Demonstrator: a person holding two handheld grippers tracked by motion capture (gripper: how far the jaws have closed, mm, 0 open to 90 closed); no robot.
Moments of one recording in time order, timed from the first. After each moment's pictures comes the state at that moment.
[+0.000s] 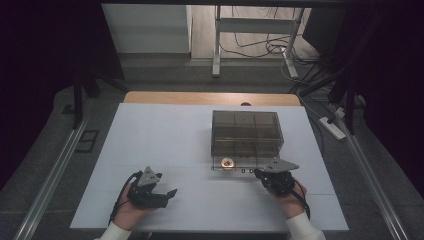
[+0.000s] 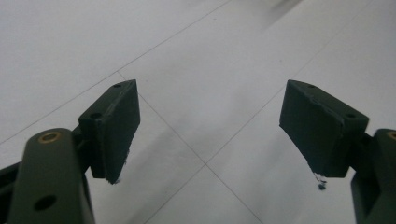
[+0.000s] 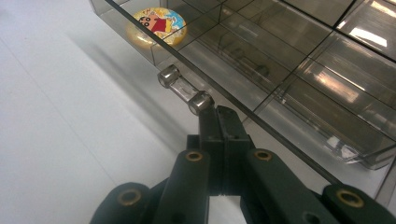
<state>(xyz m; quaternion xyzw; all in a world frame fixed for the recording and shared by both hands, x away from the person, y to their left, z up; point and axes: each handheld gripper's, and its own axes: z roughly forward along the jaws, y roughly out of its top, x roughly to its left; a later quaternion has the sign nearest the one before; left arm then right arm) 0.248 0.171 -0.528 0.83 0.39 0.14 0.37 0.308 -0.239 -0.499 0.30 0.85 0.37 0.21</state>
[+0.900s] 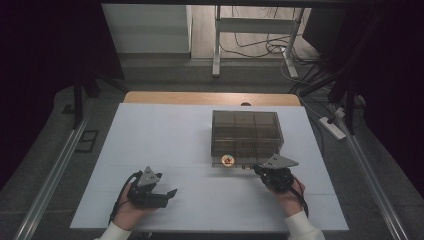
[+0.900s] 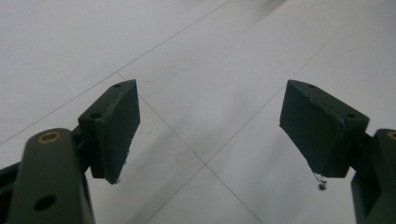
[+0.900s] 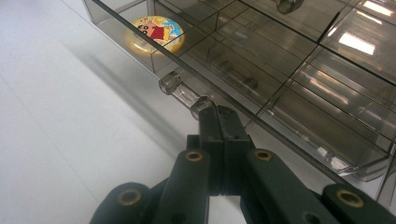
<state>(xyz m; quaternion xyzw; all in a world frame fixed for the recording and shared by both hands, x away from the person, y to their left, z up) 0.247 0.171 -0.527 0.83 0.39 0.14 0.38 0.317 -0.236 -0.498 0.31 0.84 0.37 0.22</state>
